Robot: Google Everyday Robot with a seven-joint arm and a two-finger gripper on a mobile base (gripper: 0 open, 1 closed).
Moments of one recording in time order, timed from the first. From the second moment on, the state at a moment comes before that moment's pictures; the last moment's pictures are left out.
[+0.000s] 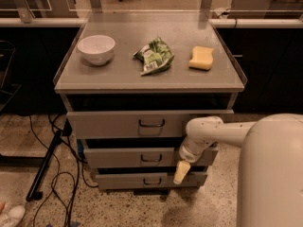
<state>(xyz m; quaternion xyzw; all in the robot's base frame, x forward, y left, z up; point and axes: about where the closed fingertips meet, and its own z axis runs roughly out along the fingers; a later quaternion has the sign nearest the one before) 0.581 -0.136 0.428 -0.58 0.80 0.07 0.09</state>
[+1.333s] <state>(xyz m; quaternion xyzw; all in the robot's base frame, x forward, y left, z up) 0.471 -0.147 0.449 -0.57 0.82 0.11 0.04</state>
